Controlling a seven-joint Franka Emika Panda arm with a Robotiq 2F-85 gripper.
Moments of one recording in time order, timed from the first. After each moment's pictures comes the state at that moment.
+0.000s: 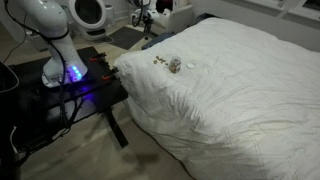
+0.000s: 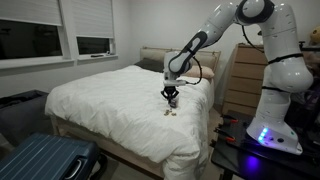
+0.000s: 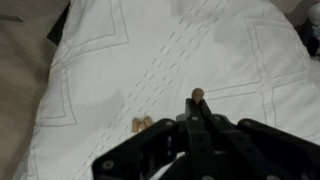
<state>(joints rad) 0.18 0.37 -0.11 -2.17 0.11 2.50 0.85</state>
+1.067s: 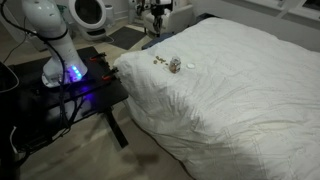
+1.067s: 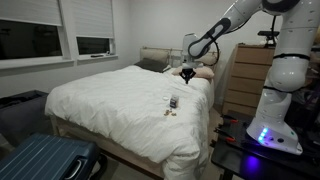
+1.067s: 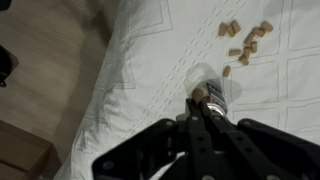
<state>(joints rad) -0.06 0.04 -0.17 -2.32 -0.24 2.41 0.85</state>
